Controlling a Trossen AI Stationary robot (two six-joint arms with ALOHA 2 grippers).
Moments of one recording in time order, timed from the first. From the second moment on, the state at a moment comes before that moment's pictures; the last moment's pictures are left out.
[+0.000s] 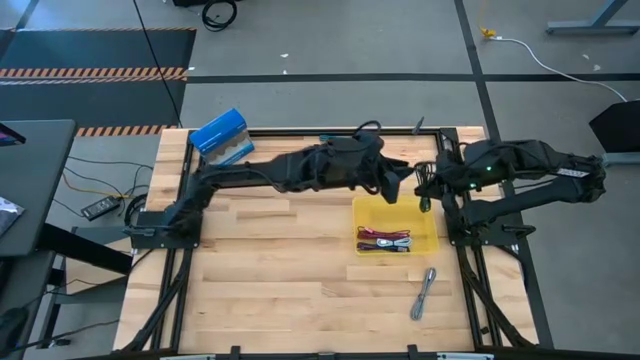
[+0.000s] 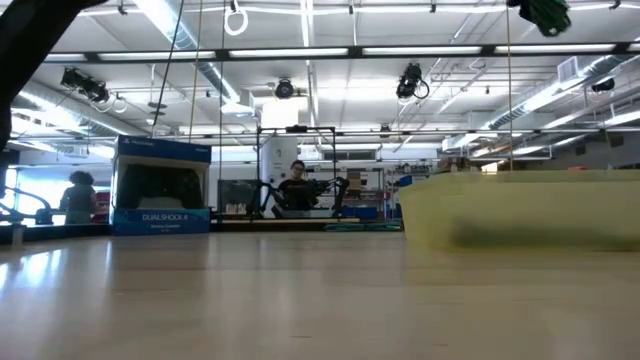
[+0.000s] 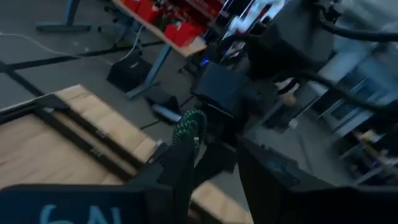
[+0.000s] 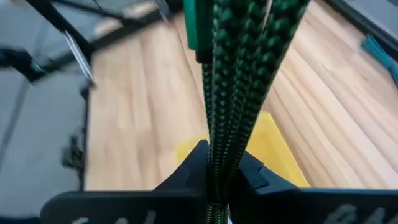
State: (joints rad) left arm -0.02 2.13 2.33 -0.33 -0.22 -0.63; right arm 0.04 0.75 1.11 -1.02 0.03 0.42
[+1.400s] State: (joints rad) left arm -0.17 2.00 2.33 -0.66 -0.26 -0.56; right arm 0.03 1.32 1.05 -1.18 -0.12 0.22
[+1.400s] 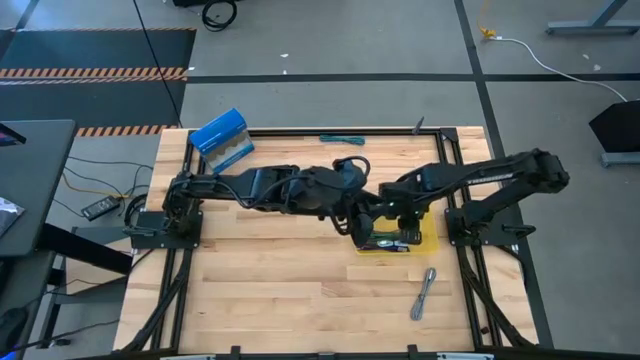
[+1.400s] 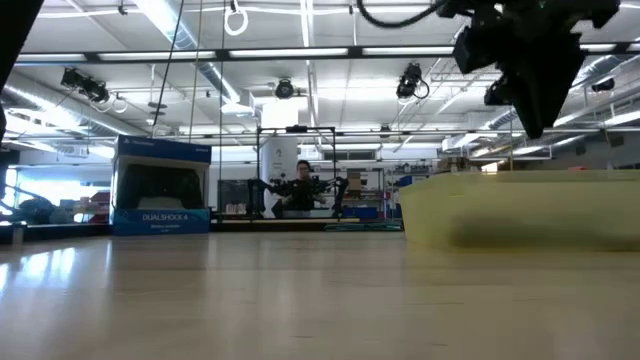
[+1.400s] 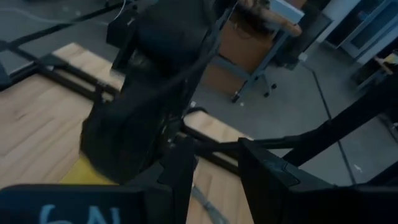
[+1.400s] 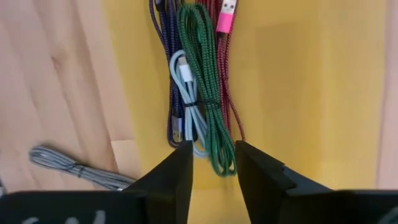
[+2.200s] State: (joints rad) left arm -0.13 2.00 2.33 -0.86 -0.33 -0.64; right arm 0.33 1.11 1.18 -1.34 -0.28 0.25
